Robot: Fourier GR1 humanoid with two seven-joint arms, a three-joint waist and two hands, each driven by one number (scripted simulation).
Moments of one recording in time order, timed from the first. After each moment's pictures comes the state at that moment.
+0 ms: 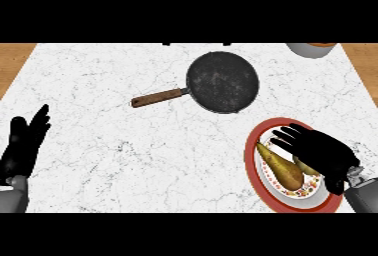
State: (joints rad) left arm -0.09 0.41 0.09 -1.35 -0.03 0.10 0.25; right arm -0.20 -0.62 0.36 -1.50 1.25 0.42 -0.36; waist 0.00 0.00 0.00
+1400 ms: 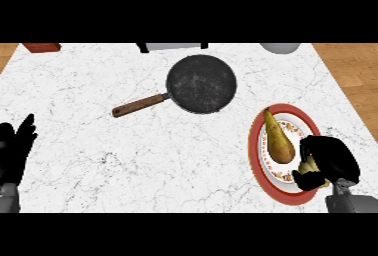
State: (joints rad) left arm -0.06 0.38 0.20 -1.31 -0.08 0.09 0.25; right arm -0.07 -0.22 -0.05 -1.45 1.31 0.28 0.08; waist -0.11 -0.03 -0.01
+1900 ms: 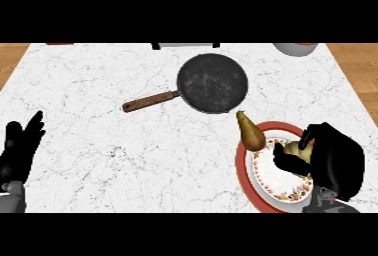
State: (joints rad) left arm -0.07 0.37 0.17 -1.34 -0.09 0.07 0.25; right arm -0.04 -0.02 0.08 -1.85 1.39 0.06 0.66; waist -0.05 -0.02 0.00
